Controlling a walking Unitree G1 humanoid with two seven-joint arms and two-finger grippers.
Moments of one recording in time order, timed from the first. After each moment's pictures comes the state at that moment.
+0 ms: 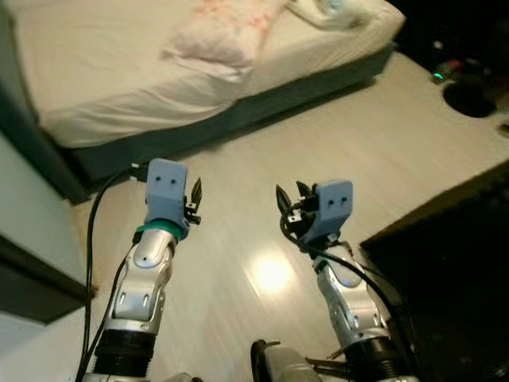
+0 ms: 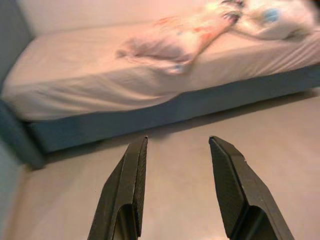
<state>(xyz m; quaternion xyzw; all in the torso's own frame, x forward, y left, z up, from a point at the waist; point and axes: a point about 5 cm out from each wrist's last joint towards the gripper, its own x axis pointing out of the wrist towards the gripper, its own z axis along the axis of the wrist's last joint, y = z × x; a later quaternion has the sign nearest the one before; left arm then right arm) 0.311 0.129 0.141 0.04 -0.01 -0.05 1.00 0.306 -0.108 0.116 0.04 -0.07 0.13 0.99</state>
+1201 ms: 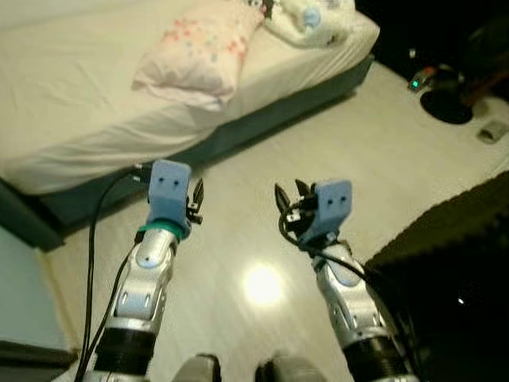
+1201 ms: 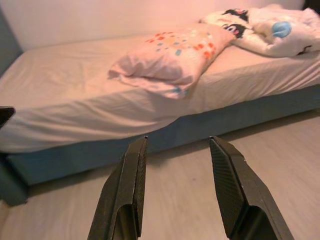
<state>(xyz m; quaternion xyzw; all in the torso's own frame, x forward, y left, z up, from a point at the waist) 0.312 0.132 0.139 0.05 -0.01 -0.05 1.00 0.306 -0.100 0.117 0.04 -0.08 0.15 0.98</state>
